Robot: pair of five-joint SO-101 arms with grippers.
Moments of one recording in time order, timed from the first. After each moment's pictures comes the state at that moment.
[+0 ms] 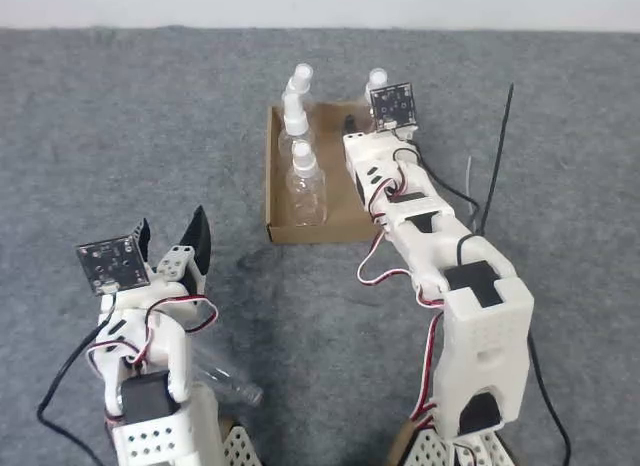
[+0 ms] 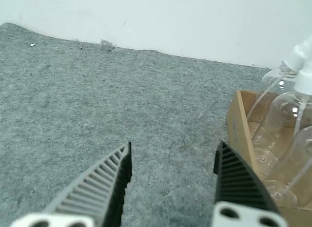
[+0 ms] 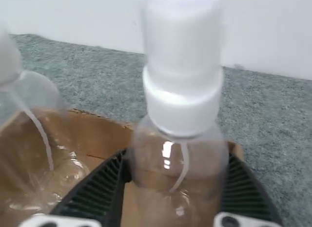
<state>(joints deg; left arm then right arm) -17.7 -103.5 92.9 45.1 8.0 -17.8 28.2 20.7 -19.0 -0.7</state>
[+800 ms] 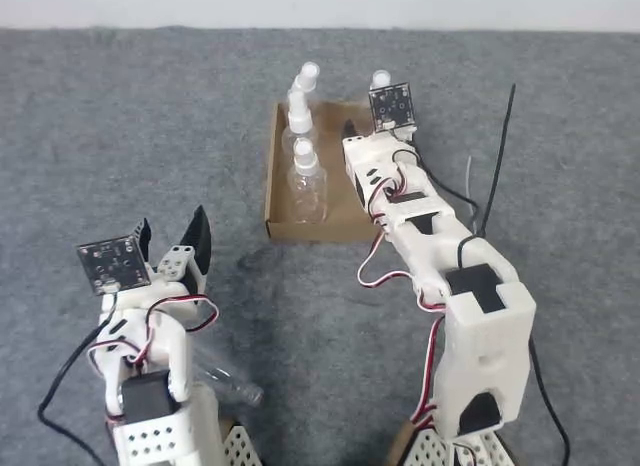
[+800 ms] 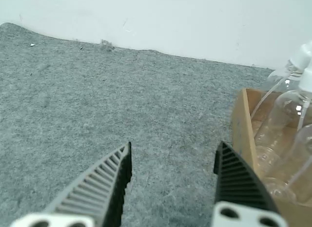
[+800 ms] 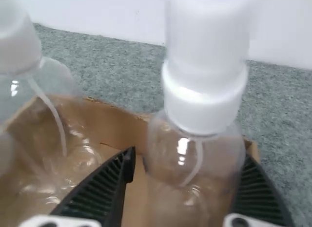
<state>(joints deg) -17.7 -103.5 92.9 45.1 8.0 -17.8 26.7 21.8 -14.8 -0.6</state>
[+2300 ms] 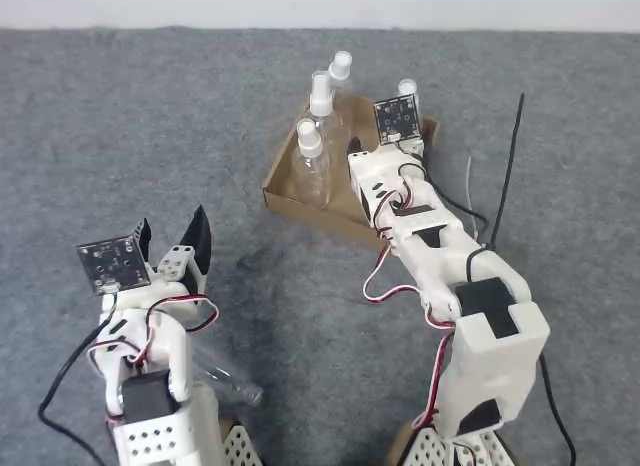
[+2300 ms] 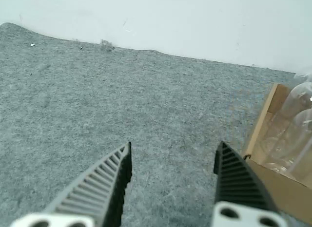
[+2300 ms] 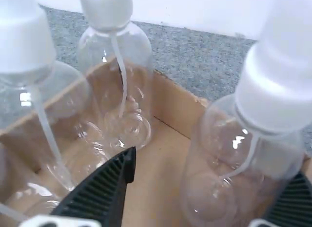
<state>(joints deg) -17.7 -103.5 92.9 45.1 8.0 -17.8 18.6 31.6 -13.8 -0.6</state>
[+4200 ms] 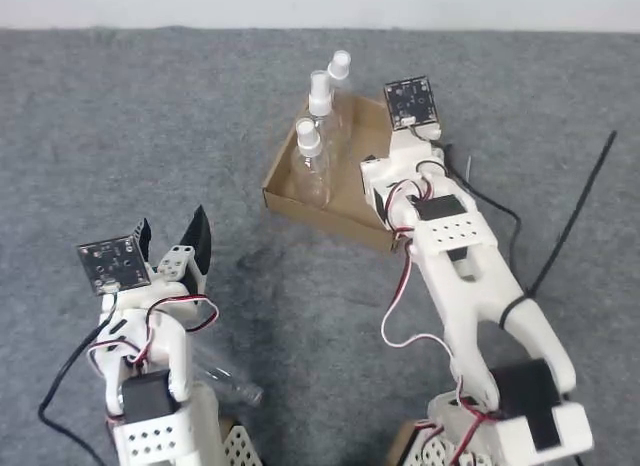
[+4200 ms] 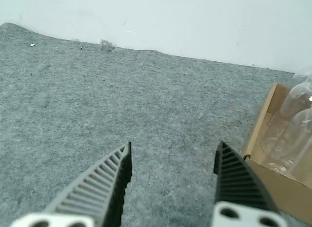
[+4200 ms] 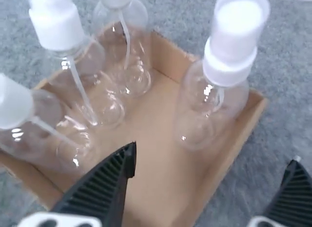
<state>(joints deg) -17.7 -103.5 92.9 45.1 8.0 -17.7 -10.0 35.5 24.0 -0.7</state>
